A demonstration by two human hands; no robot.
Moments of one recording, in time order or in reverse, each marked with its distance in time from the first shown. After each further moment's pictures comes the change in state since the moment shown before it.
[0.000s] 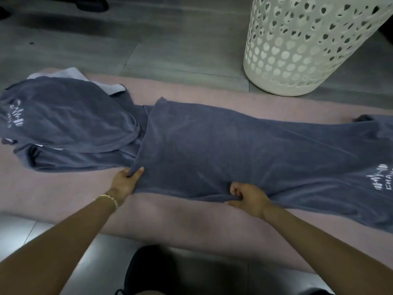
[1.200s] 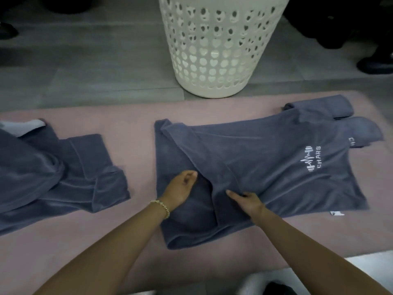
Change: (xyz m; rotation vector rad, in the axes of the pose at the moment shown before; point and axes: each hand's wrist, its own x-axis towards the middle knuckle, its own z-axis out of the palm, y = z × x) left_hand -0.072 0.131 0.241 0.180 -0.586 0.413; right_hand -0.042 0.107 -0.048 0.995 0.353 0.688
